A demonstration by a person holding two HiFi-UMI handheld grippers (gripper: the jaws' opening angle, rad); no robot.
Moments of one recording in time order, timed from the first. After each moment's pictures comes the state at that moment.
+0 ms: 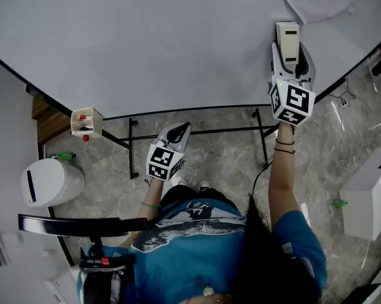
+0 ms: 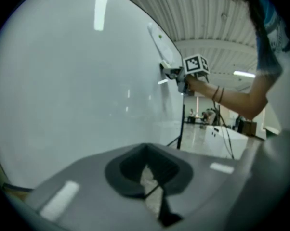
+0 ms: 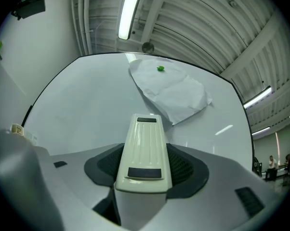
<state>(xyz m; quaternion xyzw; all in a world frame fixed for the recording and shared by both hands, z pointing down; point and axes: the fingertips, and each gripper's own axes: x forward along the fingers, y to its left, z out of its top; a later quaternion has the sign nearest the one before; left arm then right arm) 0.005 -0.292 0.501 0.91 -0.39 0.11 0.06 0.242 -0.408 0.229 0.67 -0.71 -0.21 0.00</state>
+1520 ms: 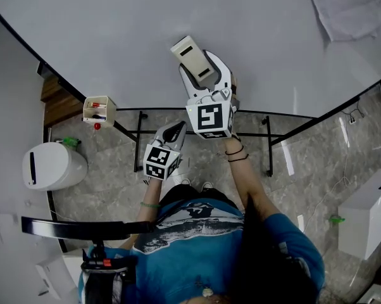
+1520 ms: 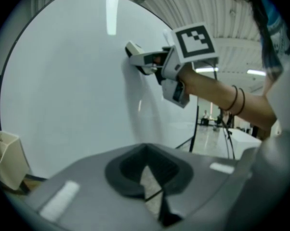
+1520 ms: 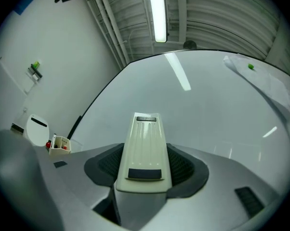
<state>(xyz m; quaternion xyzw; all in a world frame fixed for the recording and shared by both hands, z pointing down) -0.059 -0.295 0.507 0.88 -0.46 0.10 0.08 -0.047 -0.390 0.305 0.48 -0.84 -0.25 0.05</state>
